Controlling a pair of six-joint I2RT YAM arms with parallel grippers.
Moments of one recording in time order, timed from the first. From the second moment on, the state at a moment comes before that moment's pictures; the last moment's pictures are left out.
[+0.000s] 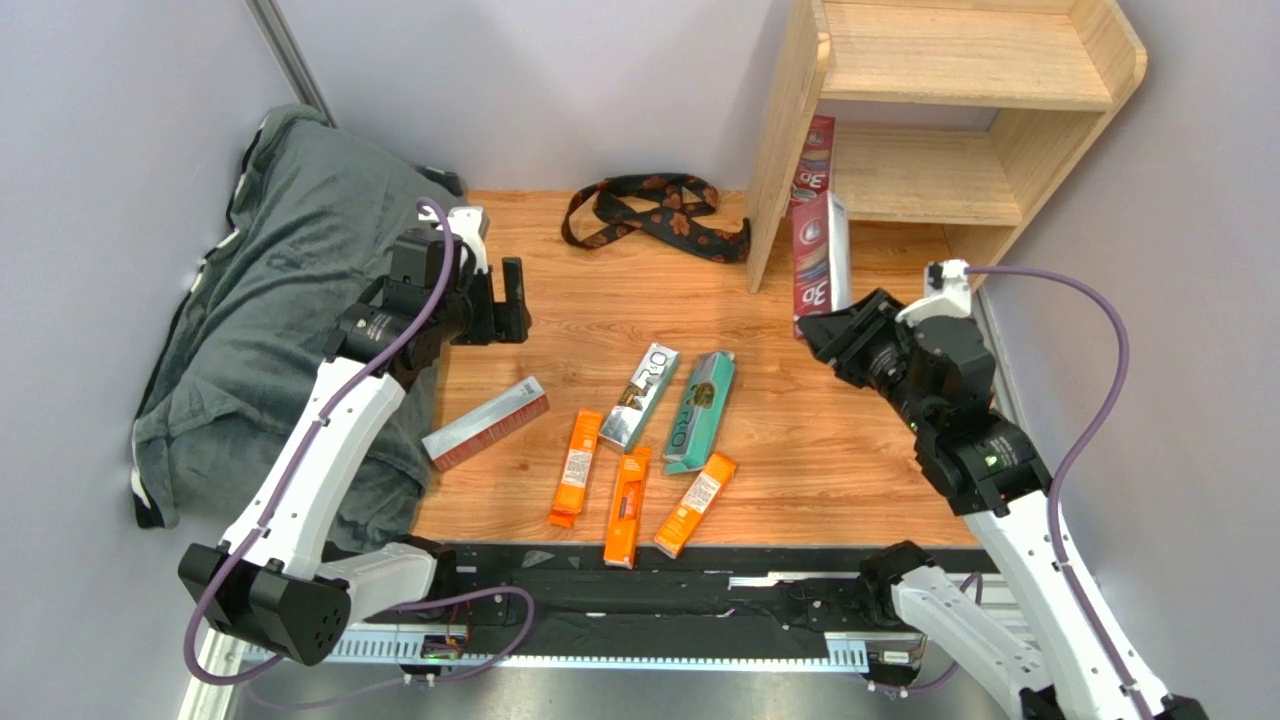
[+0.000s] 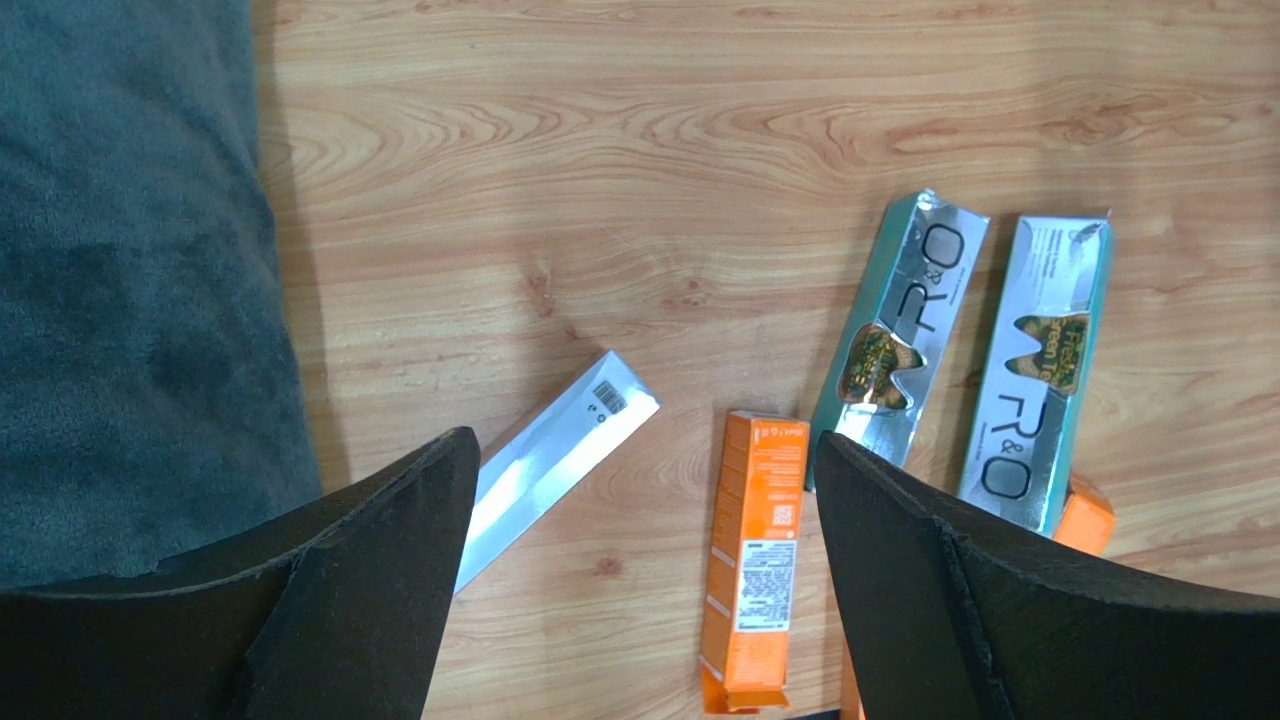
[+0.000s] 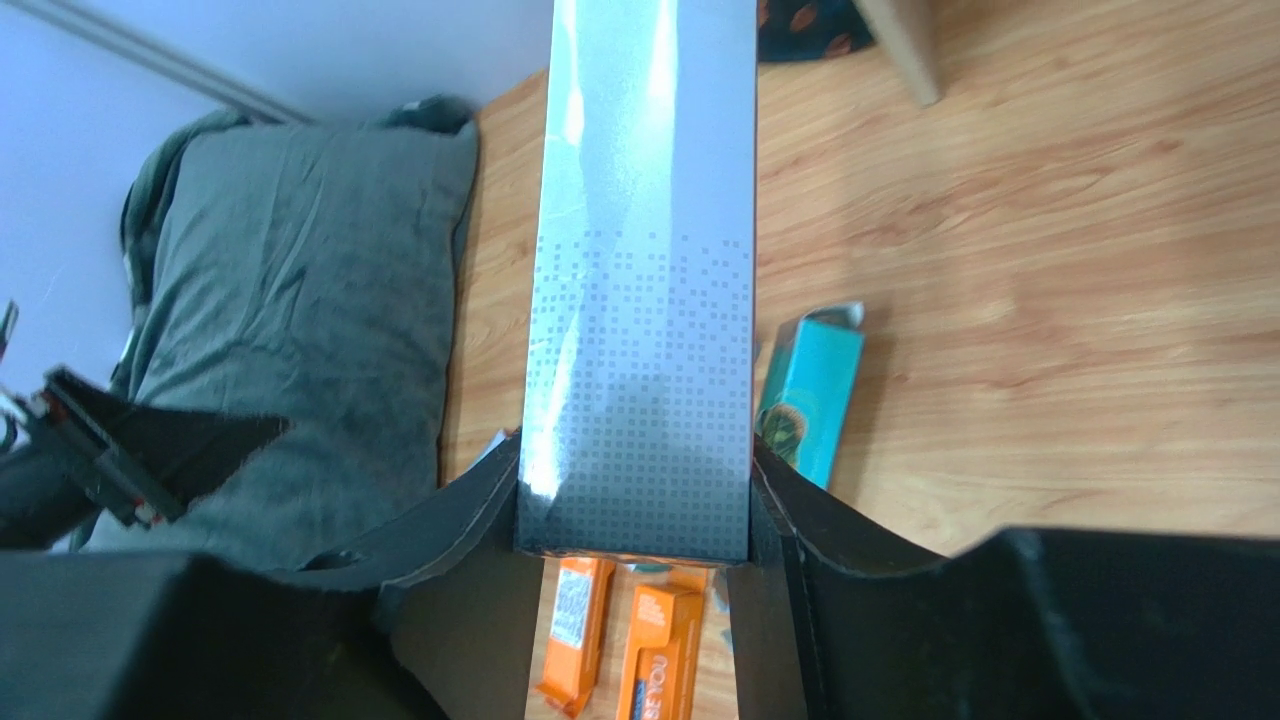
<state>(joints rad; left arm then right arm) -0.31 1.16 1.29 -0.80 -0.05 -0.25 0.43 0.73 0.96 -0.49 0.10 0.79</state>
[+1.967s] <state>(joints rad) -0.31 1.13 1.15 -0.79 -0.04 -0.21 -0.23 1.90 1.58 -0.03 -0.80 0.91</state>
